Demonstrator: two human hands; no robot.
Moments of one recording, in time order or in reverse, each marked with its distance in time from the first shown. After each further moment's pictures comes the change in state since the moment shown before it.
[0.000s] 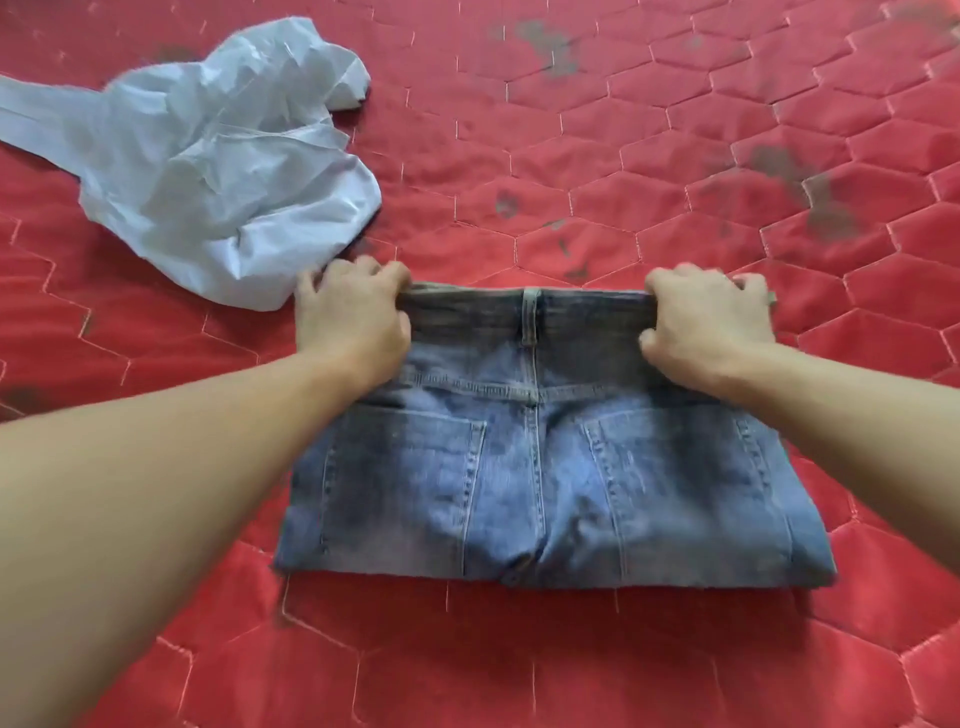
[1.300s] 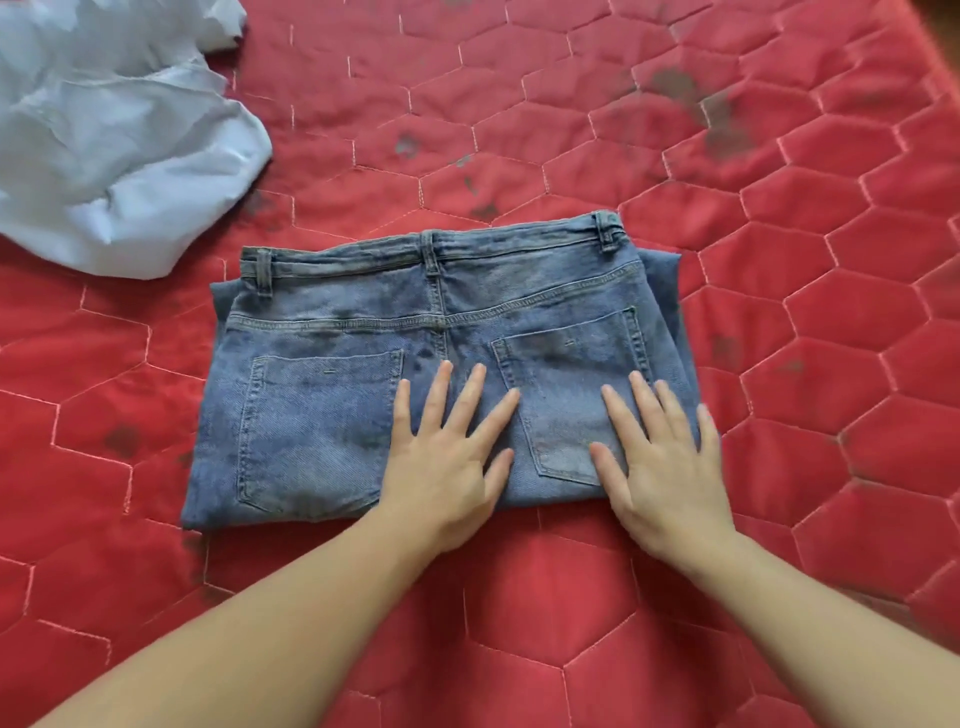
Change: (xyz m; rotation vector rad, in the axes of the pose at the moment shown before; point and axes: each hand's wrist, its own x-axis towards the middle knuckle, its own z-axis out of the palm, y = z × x) left_hand -0.149 0.117 0.087 -0.024 -0.293 0.380; right_hand -0.175 0.036 0.128 0.168 -0.025 0.114
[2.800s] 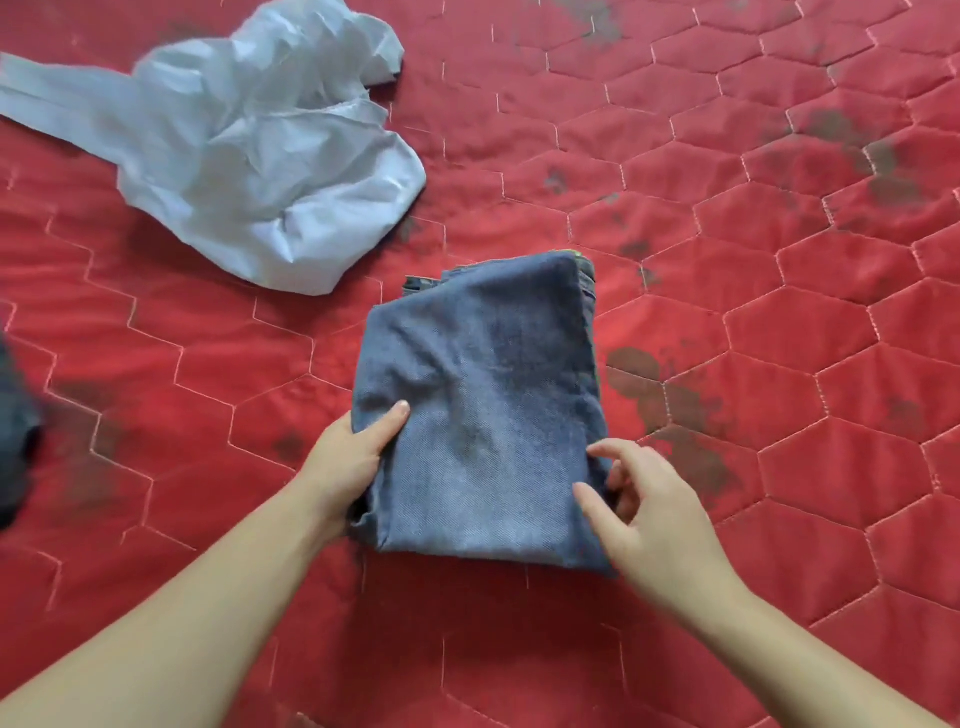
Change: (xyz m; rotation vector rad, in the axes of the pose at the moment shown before) left_hand -0.046 -0.185 -0.053 -1.604 0.104 -0.835; right_hand 0.004 -0.155 -0.032 0.708 -0.022 -0.088
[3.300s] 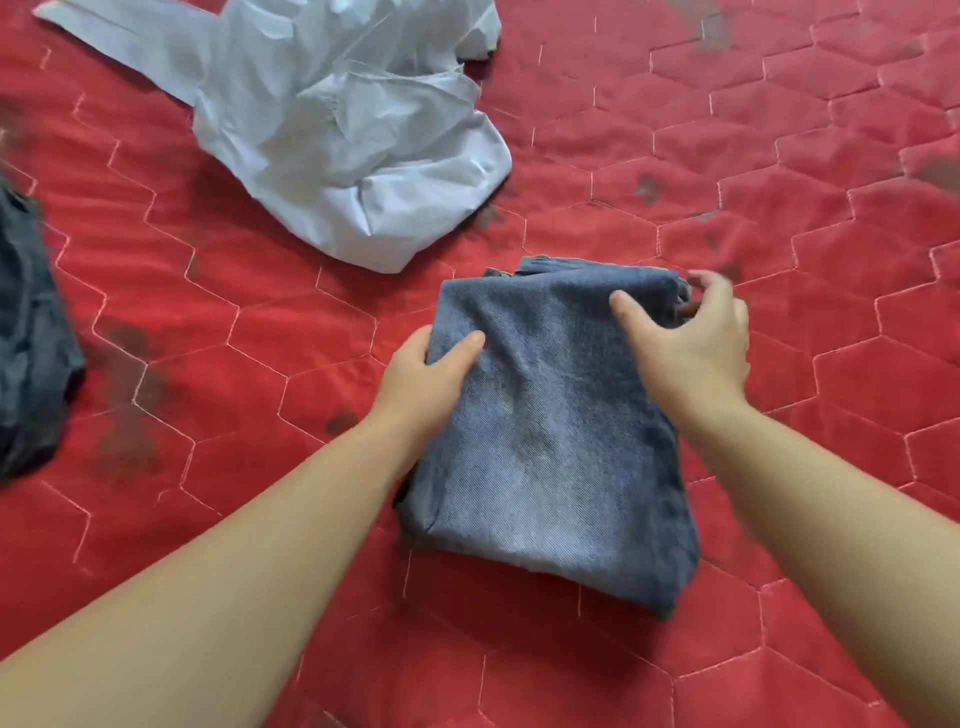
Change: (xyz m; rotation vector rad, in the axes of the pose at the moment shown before) left_hand 0.039 0.032 -0.003 0.037 0.070 0.224; right_hand 0.137 -0.085 0.014 0.049 0.293 0.266
